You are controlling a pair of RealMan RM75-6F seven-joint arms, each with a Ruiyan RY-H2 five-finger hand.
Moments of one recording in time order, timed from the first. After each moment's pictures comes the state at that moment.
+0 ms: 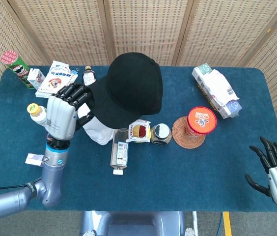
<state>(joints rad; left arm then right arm) -0.75 -1.59 -0.46 -1.61 1.56 1.54 0.37 0.04 -1.05 0.05 -1.66 -1.67 1.63 0.10</state>
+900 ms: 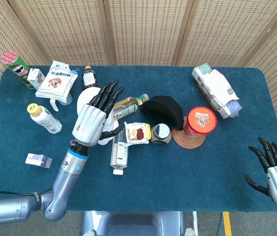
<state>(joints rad) -0.77 -1.55 -0.41 -1.85 1.32 1.35 0.48 0.05 -1.05 0.04 -1.65 -1.66 1.61 0.10</state>
